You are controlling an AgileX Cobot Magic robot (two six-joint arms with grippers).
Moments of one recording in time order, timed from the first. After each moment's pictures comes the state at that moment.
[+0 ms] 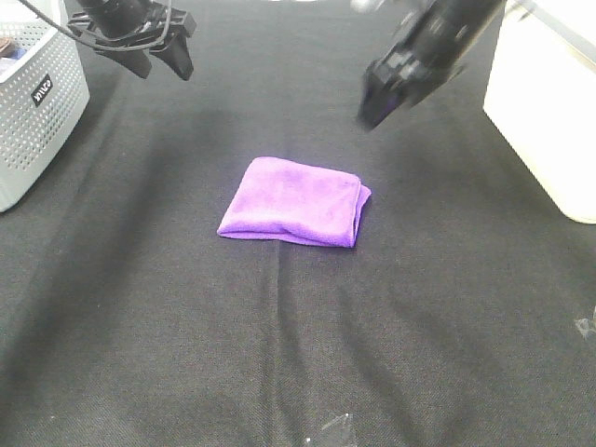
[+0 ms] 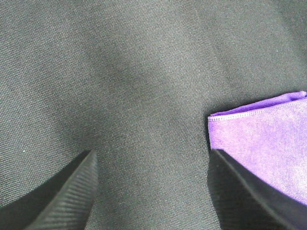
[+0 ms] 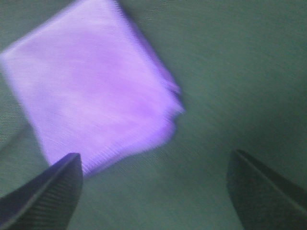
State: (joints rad) left arm -0.17 2.44 -2.48 -0.23 1.22 0.17; right arm 0.26 2.07 -1.82 0.24 1.00 -0.50
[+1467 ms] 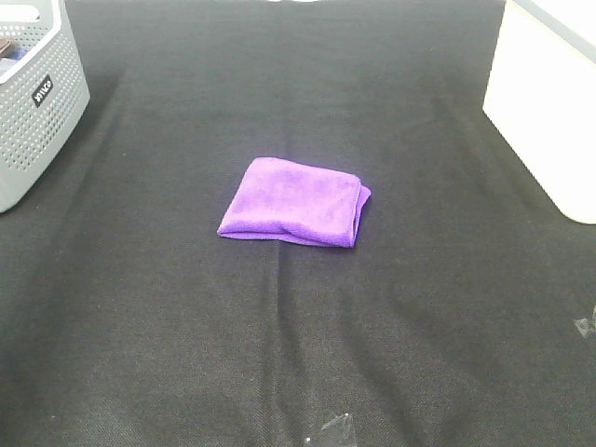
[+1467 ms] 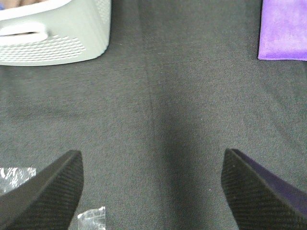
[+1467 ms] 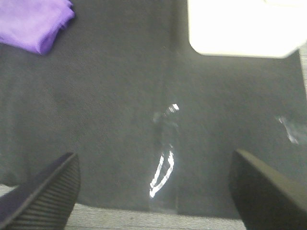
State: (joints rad) left arm -0.04 0.79 -0.94 0.00 1.05 0.04; right arm -0.08 0.51 -0.87 0.09 1.22 -0.20
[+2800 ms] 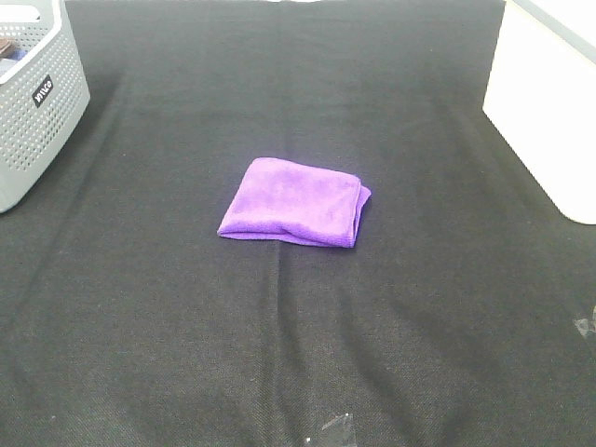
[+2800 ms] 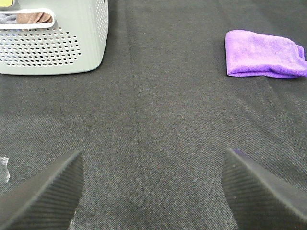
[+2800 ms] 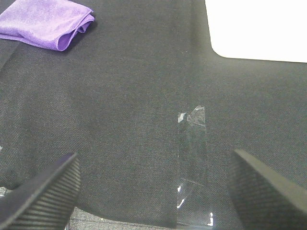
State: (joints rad) left arm -0.04 0.00 -0.52 -0.09 1.08 0.02; right arm -0.08 0.00 -0.47 0.17 1.12 -0.22
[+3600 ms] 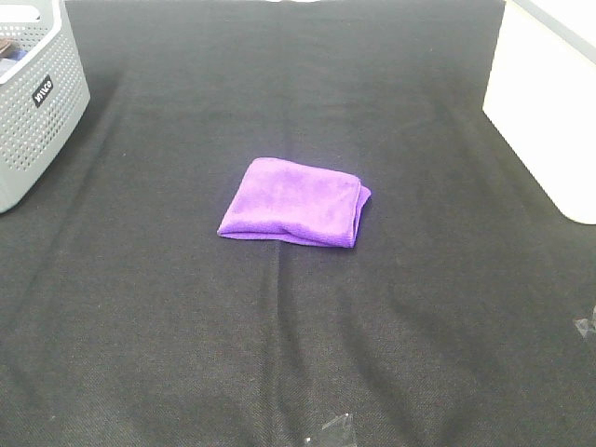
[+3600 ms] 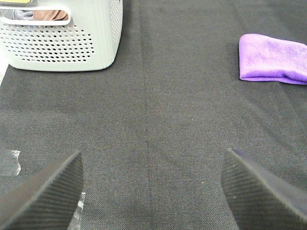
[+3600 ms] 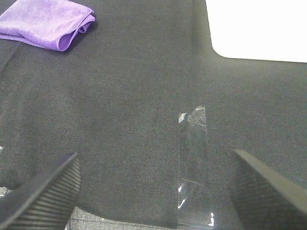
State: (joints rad) left arm 0.03 0.00 -0.52 -0.09 1.08 0.02; right arm -0.08 0.00 -0.47 0.18 1.12 -0.22
